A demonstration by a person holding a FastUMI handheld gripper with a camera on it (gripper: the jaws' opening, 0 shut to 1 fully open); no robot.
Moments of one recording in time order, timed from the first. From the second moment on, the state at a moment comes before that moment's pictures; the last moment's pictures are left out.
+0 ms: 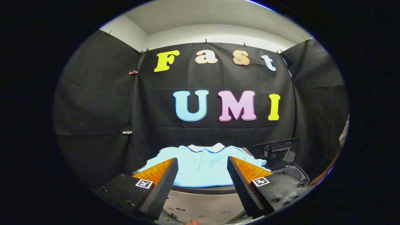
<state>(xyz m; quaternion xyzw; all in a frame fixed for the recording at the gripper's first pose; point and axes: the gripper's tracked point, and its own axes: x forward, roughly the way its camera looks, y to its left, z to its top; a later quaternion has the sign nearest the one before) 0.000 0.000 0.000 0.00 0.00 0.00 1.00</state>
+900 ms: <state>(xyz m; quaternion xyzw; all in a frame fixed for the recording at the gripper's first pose) -0.007 0.007 -0.002 0.00 0.00 -0.01 1.00</state>
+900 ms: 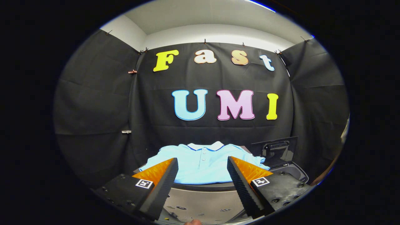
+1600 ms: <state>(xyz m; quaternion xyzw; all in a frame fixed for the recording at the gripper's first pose) 0.001 0.026 -0.017 0.00 0.02 -0.01 1.00</state>
